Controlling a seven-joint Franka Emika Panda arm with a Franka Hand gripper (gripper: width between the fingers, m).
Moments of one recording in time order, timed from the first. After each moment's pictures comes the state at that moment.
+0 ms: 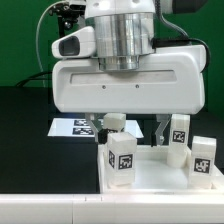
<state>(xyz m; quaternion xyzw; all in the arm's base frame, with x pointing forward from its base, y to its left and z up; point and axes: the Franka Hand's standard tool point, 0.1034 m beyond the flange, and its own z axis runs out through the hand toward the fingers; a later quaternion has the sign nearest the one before) 0.614 0.008 0.079 -0.98 0.19 -0.03 0.06</state>
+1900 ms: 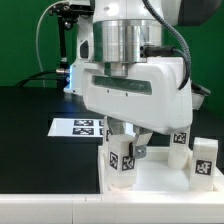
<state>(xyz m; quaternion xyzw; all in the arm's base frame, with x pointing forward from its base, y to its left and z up) 0.628 0.008 0.073 -0.85 0.53 -0.04 0.05</state>
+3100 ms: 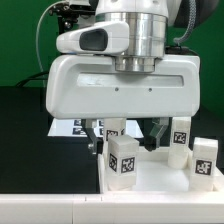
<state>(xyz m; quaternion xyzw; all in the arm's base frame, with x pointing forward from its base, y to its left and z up) 0.637 0.002 0.079 -0.99 -0.11 -0.07 -0.02</state>
